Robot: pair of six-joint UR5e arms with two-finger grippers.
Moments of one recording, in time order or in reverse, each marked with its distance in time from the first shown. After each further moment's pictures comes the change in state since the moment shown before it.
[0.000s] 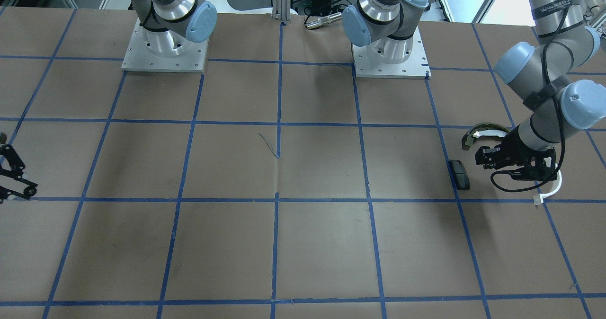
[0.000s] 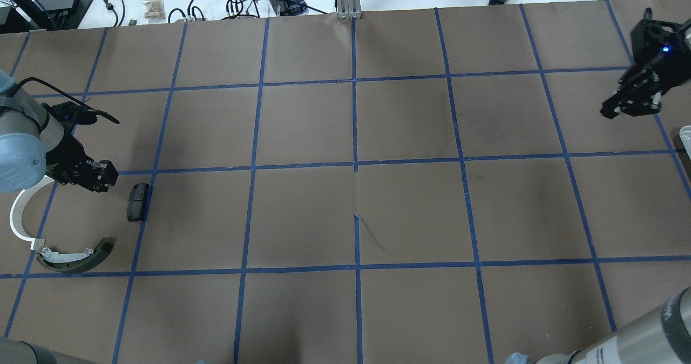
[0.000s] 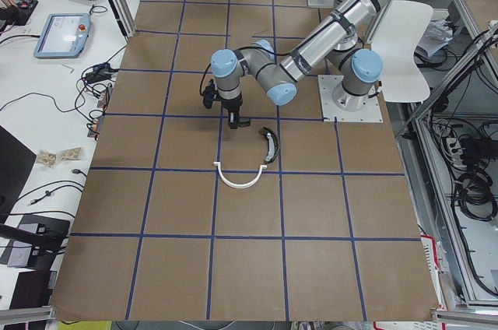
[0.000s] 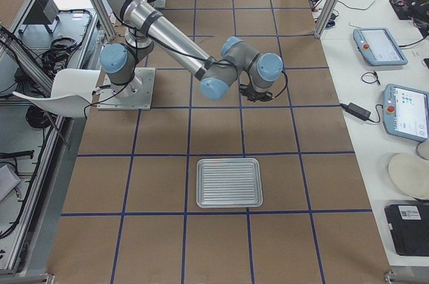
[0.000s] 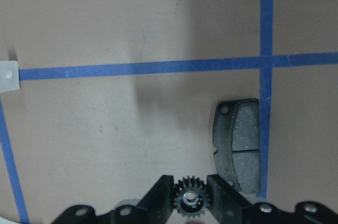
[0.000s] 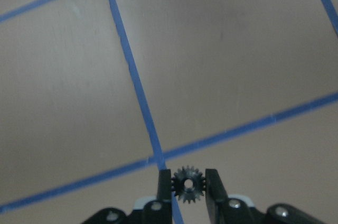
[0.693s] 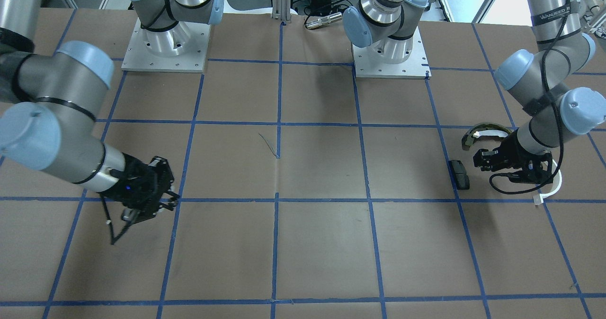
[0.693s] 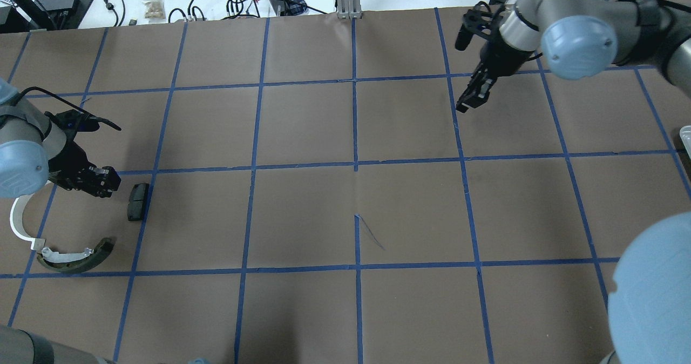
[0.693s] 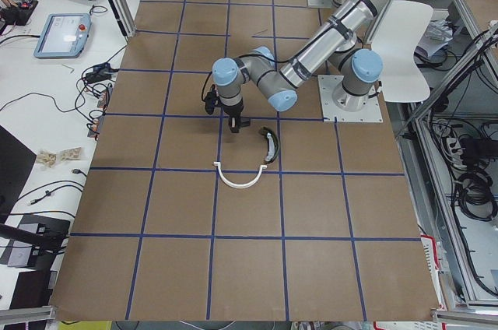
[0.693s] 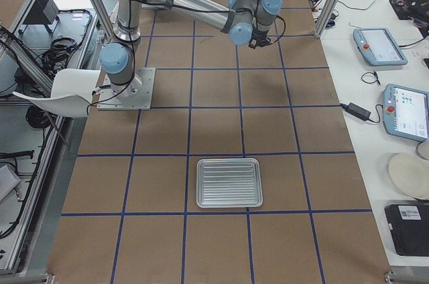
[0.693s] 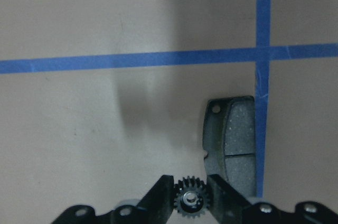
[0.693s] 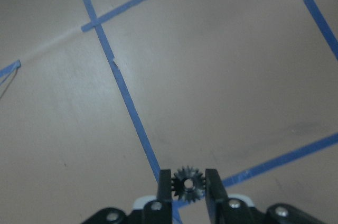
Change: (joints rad) left arm 0.046 -0.042 -0.003 0.034 -0.018 0.048; right arm 0.477 0.001 0.021 -0.128 0.037 0.586
